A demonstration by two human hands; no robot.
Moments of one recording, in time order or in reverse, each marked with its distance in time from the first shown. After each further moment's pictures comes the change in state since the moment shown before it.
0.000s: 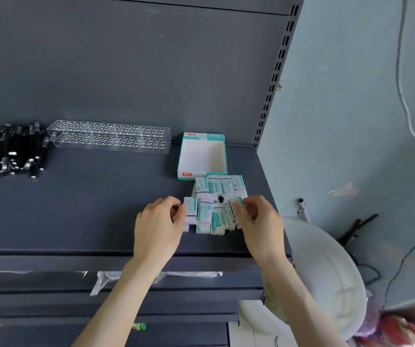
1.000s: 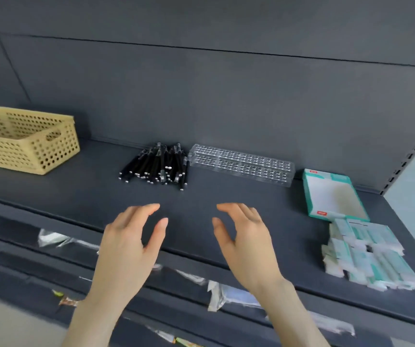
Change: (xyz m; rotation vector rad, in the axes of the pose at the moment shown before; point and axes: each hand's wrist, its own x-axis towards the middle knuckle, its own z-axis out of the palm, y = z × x) left_hand -0.036 -0.170 -0.224 0.086 0.318 0.067; right_hand -0.086 -0.204 0.163 -0.053 -0.187 -0.639
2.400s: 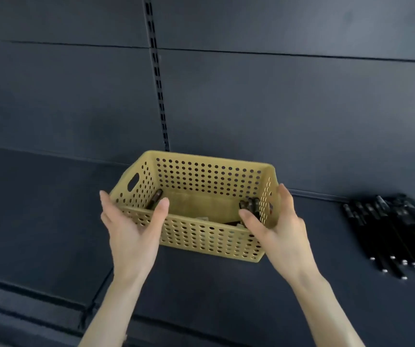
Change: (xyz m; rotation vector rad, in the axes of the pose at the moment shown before) left_hand 0.261 -0.546 -0.176 -0.497 0.145 -0.524; right_hand 0.267 -0.310 0.406 0.298 0.007 0.369
